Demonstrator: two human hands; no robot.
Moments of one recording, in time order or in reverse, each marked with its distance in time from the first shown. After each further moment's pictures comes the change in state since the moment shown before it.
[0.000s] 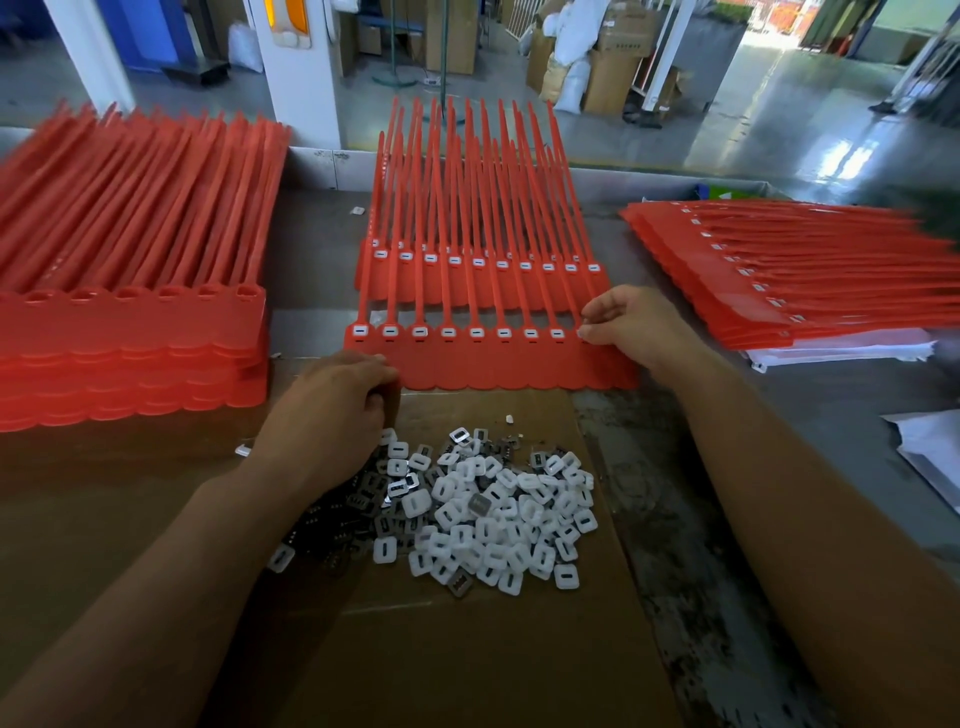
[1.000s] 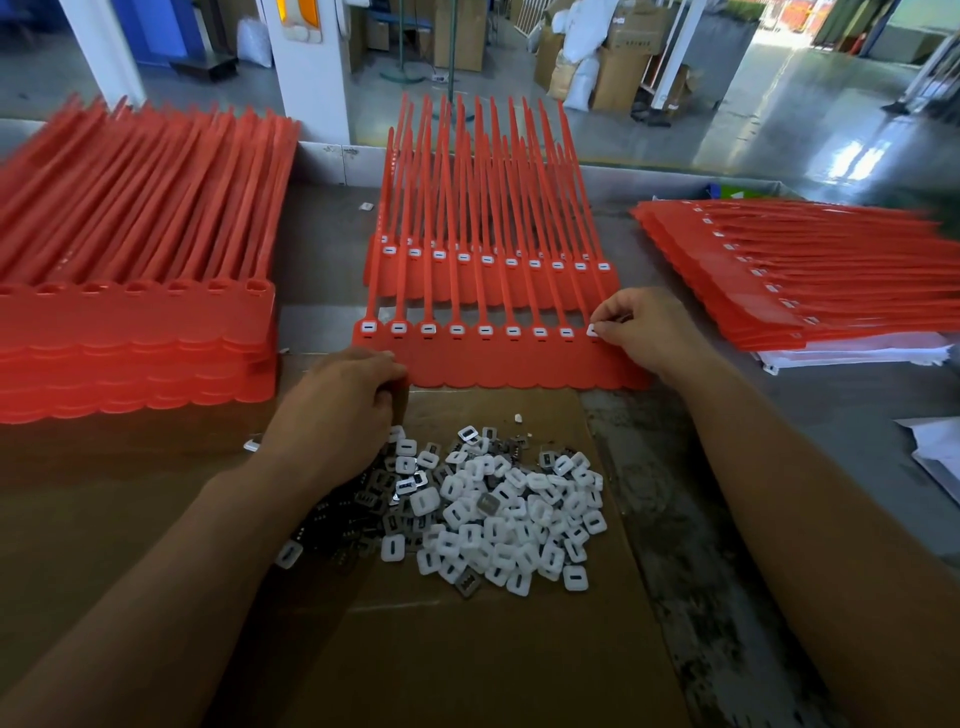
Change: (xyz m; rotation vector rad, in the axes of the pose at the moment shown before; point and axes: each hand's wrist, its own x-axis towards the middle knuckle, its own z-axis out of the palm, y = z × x) left_hand -0.001 0.001 -0.001 -0.013 -0.002 -0.016; right_hand 0.000 0.001 0.002 -0.160 0.027 -0.097
